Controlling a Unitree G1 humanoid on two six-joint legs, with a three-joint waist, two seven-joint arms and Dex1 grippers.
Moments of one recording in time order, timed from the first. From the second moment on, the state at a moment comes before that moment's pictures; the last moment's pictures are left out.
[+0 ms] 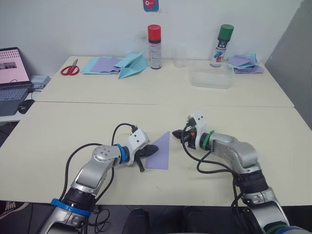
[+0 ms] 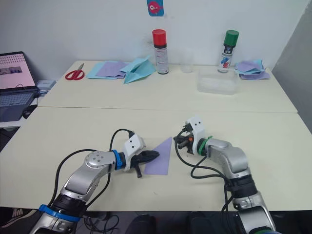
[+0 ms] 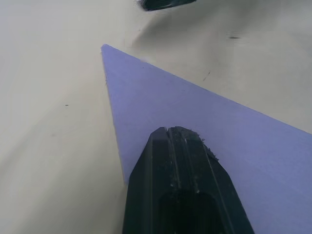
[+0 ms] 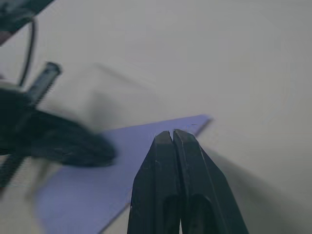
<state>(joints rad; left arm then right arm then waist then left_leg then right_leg) -0.28 0.52 -0.22 -0.03 -0.15 0.38 -0.88 -0.48 -0.26 0.11 -0.16 0.48 1.10 0.56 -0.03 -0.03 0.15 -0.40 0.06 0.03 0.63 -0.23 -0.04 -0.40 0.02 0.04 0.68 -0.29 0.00</state>
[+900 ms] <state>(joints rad) -0.28 0.50 -0.23 -0.02 -0.15 0.37 -0.86 -0.48 -0.01 0.03 -0.19 0.54 1.50 0.37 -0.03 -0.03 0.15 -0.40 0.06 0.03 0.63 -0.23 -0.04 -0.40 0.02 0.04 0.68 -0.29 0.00</state>
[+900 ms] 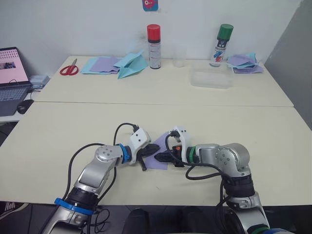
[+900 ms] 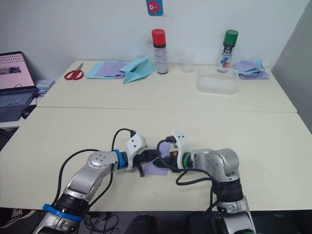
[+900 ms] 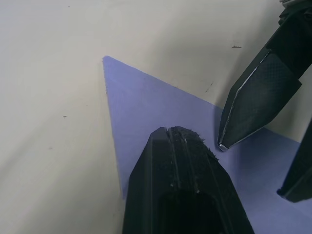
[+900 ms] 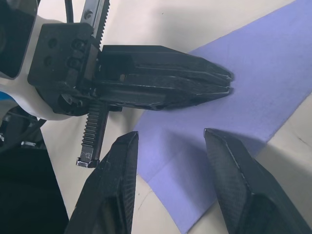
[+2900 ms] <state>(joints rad) -0.79 0.56 -0.32 0.80 0.01 -0.85 -1.33 -0.44 -0.30 0.32 -0.15 0.25 0.70 0.58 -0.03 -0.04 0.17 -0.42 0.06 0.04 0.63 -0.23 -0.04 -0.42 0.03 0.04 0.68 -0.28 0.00</state>
